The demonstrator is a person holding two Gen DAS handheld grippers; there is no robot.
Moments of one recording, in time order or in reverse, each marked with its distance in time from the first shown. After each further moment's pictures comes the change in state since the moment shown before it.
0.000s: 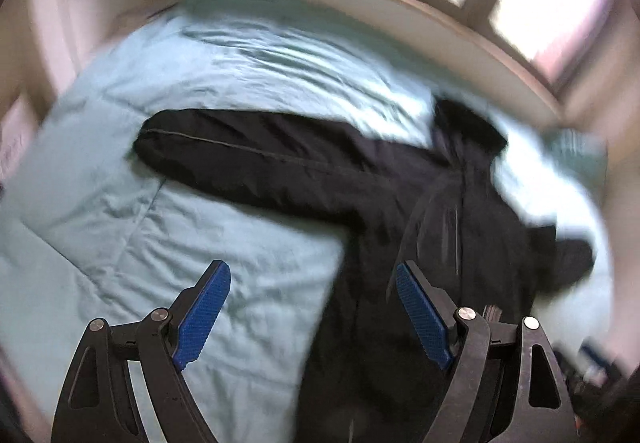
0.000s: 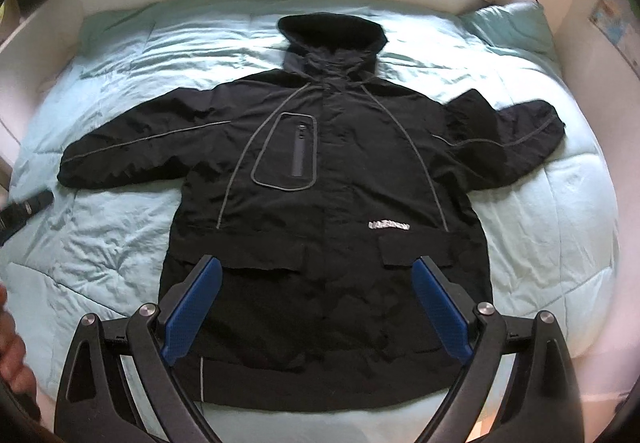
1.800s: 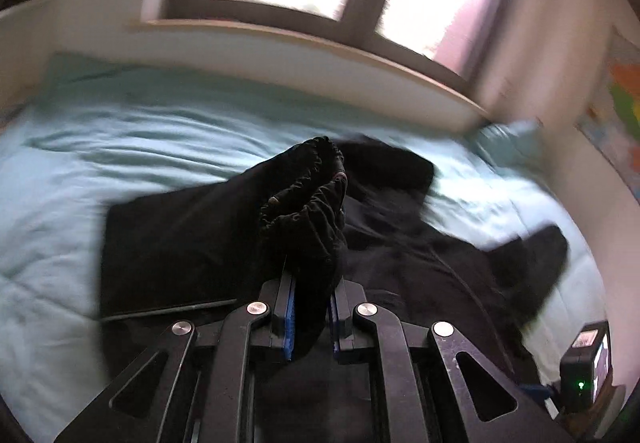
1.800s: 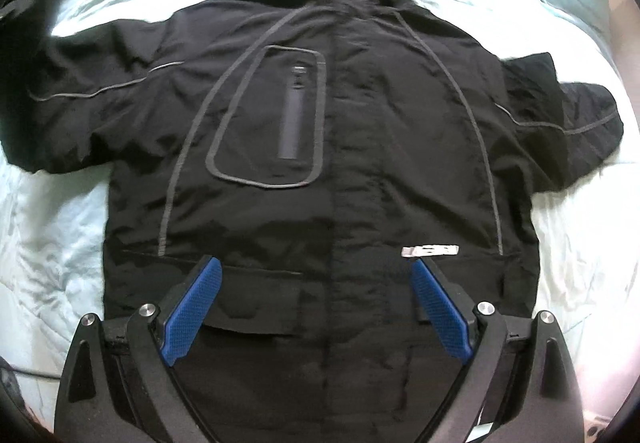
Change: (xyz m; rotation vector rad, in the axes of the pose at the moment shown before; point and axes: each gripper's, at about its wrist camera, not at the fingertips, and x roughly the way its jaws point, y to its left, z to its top) left arm 0.151 -0.162 0.079 0.380 -0.124 -0.345; right arm 0.178 -0.025 0.049 0.018 0.265 -0.019
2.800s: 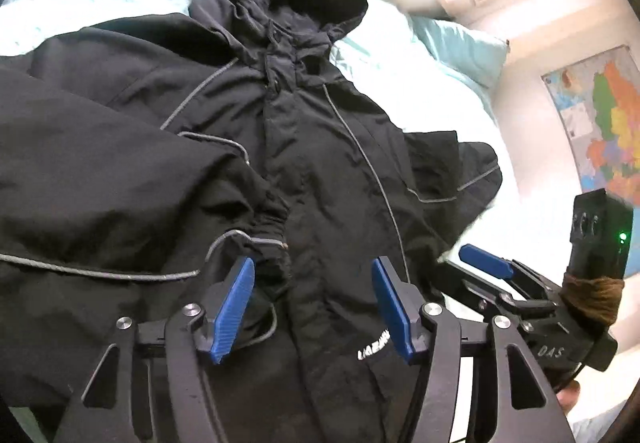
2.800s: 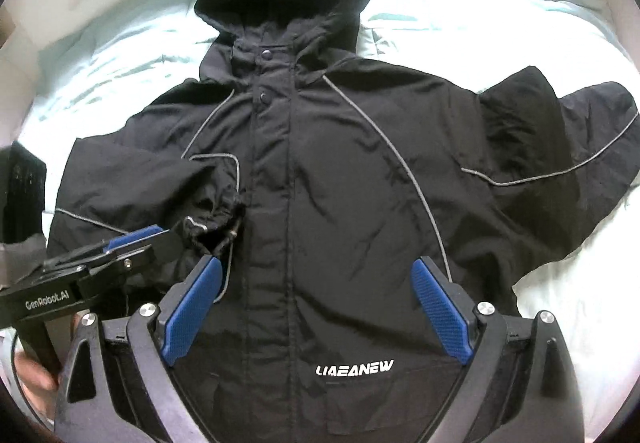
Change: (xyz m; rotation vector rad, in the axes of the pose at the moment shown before) left arm 0.148 -0.075 -0.078 -0.194 0.502 -0.365; right arm 0.018 -0.107 0.078 0.082 -0.170 0.175
